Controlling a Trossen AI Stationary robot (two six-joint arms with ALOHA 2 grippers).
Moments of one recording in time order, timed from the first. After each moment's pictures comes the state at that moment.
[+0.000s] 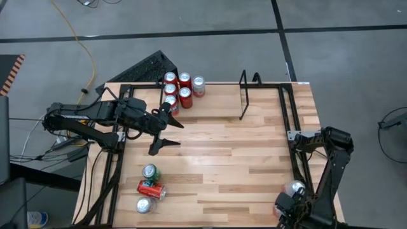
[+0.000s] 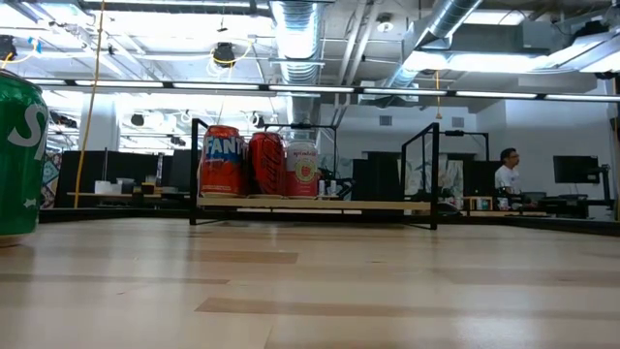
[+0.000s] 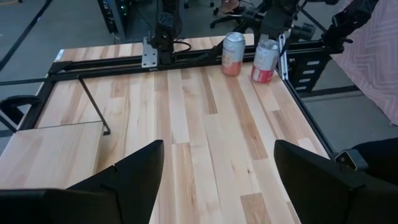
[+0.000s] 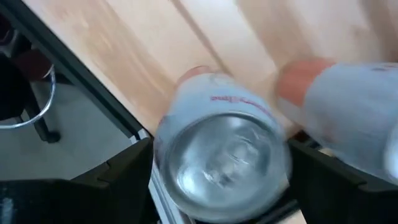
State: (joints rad) left arm -0.08 1.13 1.27 -0.51 0.04 0.02; right arm 1.16 1.79 1.46 -1.25 0.00 1.83
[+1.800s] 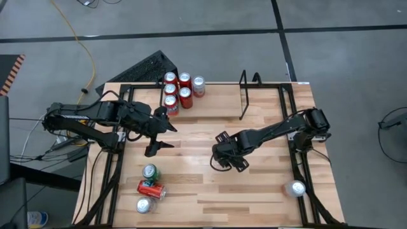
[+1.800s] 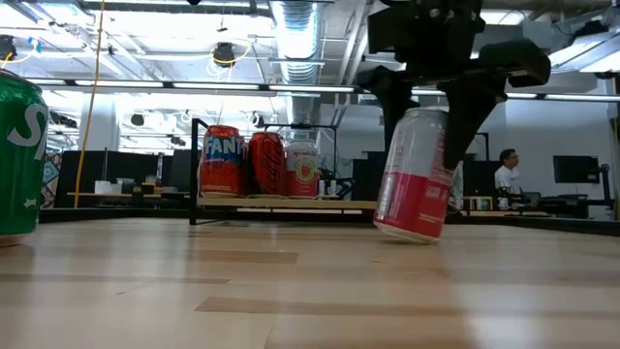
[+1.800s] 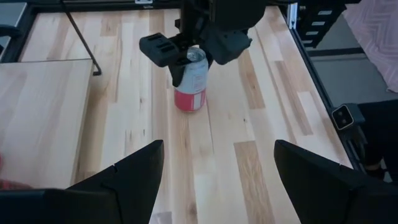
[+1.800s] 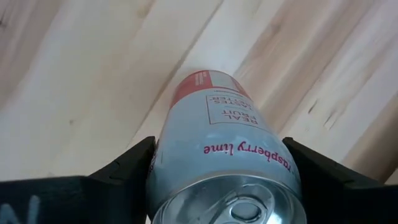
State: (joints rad) left arm -0.08 1.13 1.27 -0.72 0.04 -0.04; right arm 0.22 1.79 1.37 -0.96 0.17 -0.41
